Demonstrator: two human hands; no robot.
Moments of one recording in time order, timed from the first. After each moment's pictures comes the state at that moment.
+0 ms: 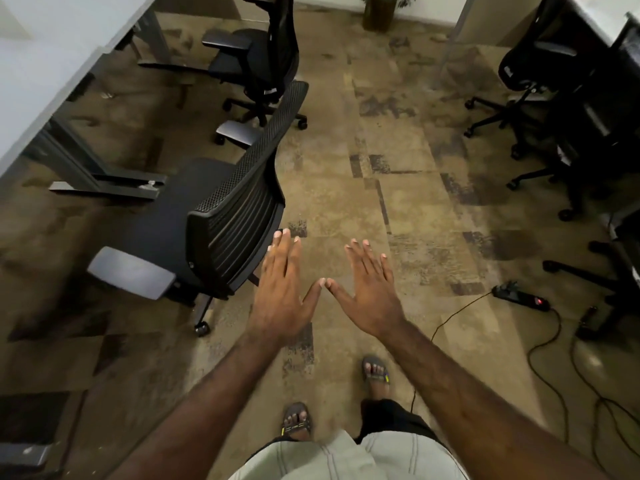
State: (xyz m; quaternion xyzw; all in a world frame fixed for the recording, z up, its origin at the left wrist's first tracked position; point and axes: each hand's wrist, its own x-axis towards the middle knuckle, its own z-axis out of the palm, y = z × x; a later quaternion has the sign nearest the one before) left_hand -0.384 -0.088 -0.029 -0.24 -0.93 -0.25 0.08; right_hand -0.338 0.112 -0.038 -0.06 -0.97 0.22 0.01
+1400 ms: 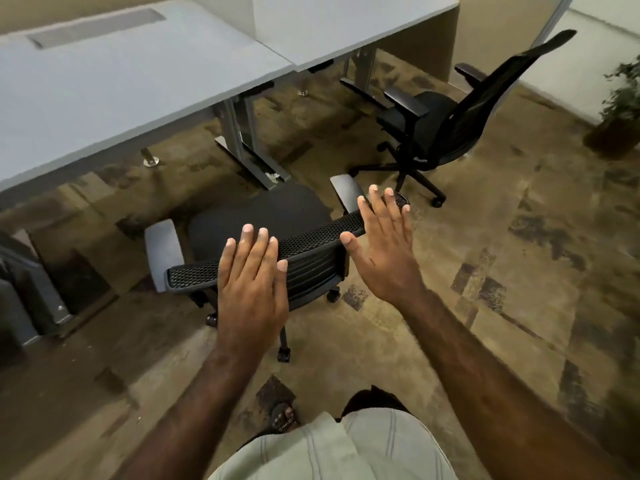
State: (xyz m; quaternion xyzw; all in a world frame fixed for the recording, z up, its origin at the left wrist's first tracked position) left_hand -0.566 -0.028 0.022 0.16 -0.93 -0.09 0.33; right_hand -0.738 0.156 0.034 0.33 -0.91 0.23 0.08
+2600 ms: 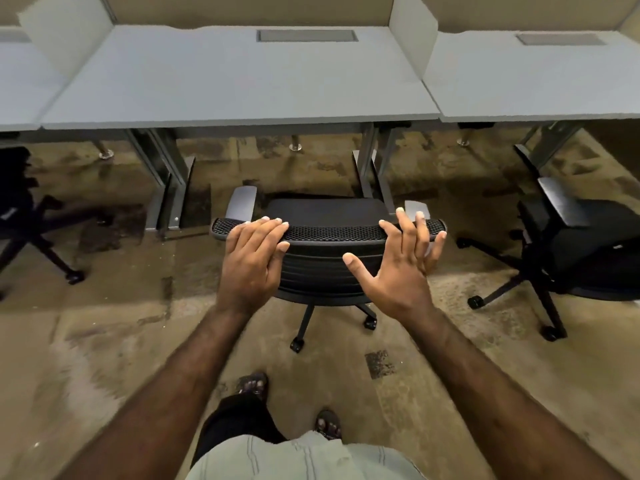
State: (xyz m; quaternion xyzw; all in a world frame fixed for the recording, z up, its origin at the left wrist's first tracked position) left_hand -0.666 -0.027 0.012 0.35 -0.86 0.00 0.37; right_hand -0.911 0.113 0.030 0.52 -0.82 0.25 0.04
